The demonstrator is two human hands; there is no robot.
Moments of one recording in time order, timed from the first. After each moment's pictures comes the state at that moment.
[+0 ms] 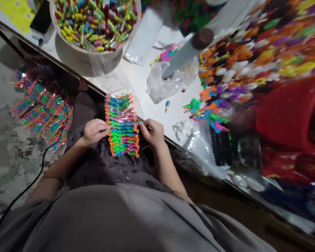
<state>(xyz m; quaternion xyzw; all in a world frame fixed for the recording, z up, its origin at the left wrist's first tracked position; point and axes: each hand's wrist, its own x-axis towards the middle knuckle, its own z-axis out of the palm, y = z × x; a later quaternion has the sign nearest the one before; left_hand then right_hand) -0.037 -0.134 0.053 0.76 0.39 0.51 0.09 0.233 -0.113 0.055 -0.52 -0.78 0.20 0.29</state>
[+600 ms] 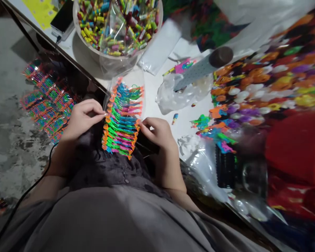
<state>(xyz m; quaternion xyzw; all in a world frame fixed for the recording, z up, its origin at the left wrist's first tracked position) -0.073 -0.110 0.134 0.64 0.52 0.49 0.30 0.197 -0.073 0.111 -0.42 -0.86 0.25 0.17</state>
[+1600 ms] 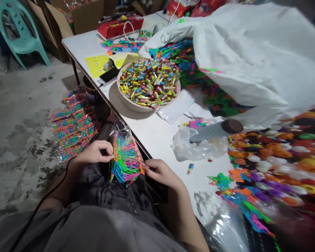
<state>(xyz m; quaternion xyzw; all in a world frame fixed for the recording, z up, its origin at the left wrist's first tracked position) -0.110 -0.166 0.120 0.64 0.47 0.46 0.40 0.165 -0.068 0.120 -0.23 -0.86 0.46 0.04</state>
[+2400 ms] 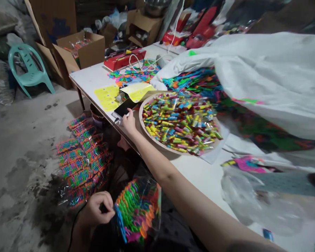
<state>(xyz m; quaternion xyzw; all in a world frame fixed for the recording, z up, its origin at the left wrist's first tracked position) -0.221 -0.177 0.048 0.48 0.52 0.57 0.41 -0.222 0.194 0.033 -0.51 -0.71 0.37 0.31</state>
